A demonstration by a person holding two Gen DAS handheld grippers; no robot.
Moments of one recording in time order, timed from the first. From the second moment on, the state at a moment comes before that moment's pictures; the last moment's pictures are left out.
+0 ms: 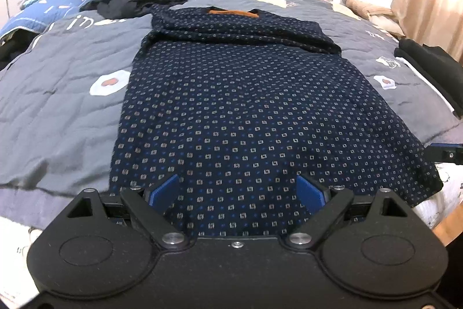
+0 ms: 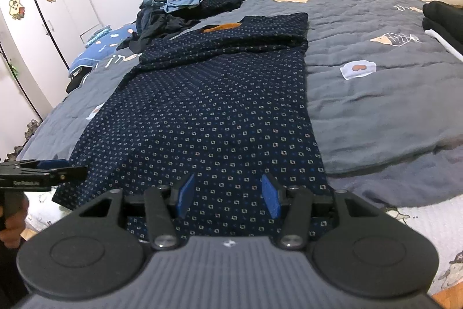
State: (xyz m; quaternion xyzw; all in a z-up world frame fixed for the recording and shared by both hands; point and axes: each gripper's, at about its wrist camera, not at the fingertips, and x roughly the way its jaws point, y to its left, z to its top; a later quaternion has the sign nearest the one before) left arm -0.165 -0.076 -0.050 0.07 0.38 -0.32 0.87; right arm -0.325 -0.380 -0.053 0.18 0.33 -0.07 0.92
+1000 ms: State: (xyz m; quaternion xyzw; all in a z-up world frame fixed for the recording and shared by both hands) left arm -0.122 -0.011 -0.051 0.08 0.51 -0.19 0.84; right arm -0.359 -0.424 -0.076 0.24 0.37 -0.18 0.88
